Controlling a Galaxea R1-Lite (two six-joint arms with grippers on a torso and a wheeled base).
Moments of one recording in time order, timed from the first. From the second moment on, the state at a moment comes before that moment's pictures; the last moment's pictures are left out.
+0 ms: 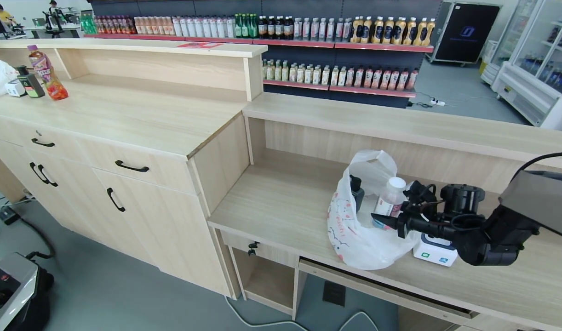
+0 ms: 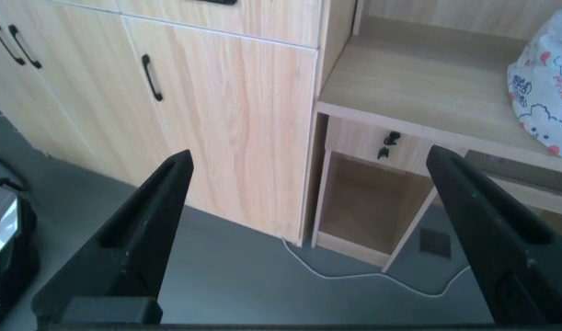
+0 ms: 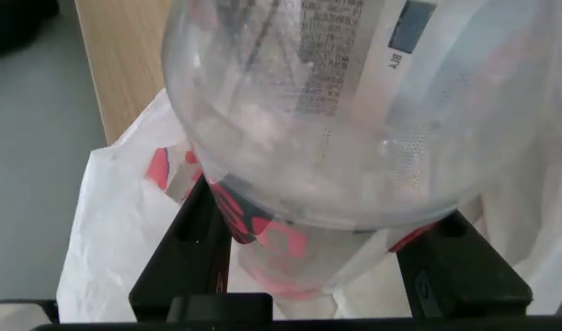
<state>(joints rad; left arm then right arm) 0.00 0.00 0.00 0.00 0.01 0.00 -0.03 2.39 -0.96 -1.13 0.76 -0.46</state>
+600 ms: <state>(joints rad) 0.00 0.00 0.00 0.00 0.01 0.00 -0.01 2.52 -1.03 -1.13 0.78 -0.52</state>
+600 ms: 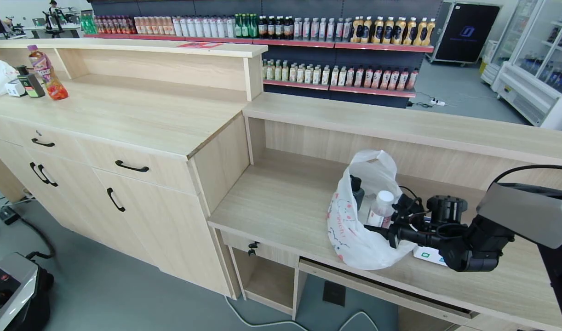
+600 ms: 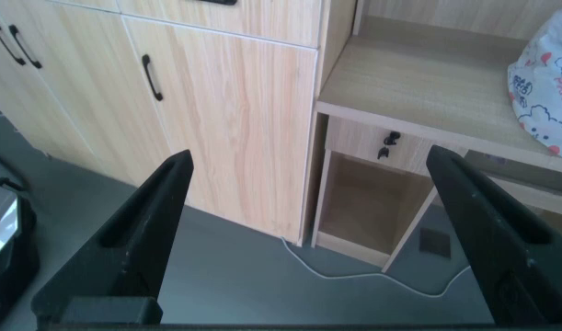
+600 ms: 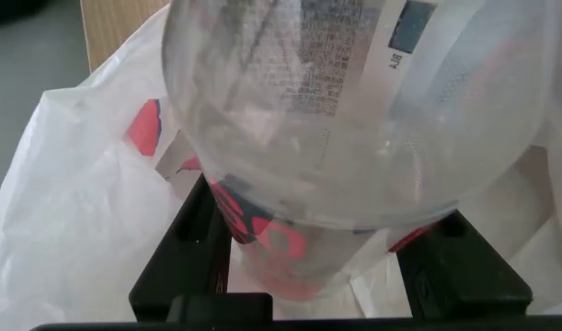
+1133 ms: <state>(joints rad) 0.00 0.00 0.00 0.00 0.01 0.00 -0.03 2.55 -1.04 -1.13 0.79 -0.52</state>
